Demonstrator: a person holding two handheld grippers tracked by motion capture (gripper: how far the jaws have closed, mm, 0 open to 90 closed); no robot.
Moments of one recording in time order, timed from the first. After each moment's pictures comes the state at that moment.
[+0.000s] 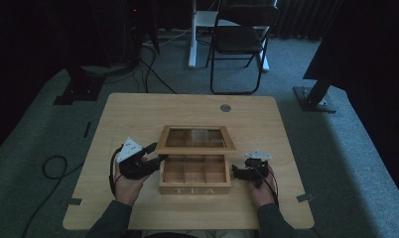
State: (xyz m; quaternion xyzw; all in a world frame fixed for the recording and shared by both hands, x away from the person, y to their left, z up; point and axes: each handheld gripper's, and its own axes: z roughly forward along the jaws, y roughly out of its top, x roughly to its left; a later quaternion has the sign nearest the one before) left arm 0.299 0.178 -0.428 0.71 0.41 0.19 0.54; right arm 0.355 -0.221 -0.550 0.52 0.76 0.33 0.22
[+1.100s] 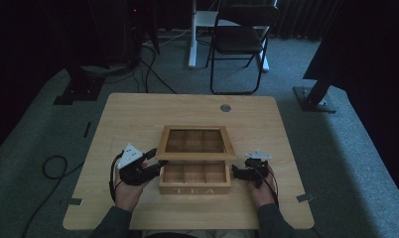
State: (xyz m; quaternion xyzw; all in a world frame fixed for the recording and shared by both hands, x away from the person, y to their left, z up) left arm 0.287 0.178 -0.439 0.72 0.41 0.19 0.53; right arm 0.355 -0.220 -0.550 0.52 0.76 0.33 0.22
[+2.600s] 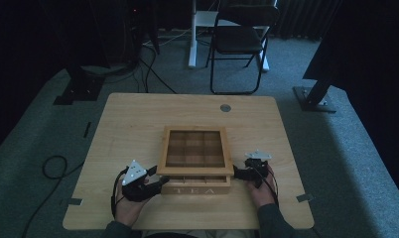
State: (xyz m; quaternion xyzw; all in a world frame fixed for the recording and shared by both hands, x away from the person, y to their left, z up) left arm 0.260 0.176 -0.479 0.75 0.40 0.16 0.50; right arm 0.355 -0.220 -0.550 0.52 0.76 0.33 0.22
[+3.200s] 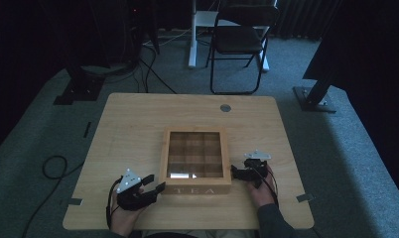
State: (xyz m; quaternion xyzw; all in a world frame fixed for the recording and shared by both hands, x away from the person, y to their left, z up) left arm 0.244 0.189 -0.495 0.74 0.44 0.14 0.49; right arm 0.355 -0.219 -0.550 0.52 0.76 0.33 0.22
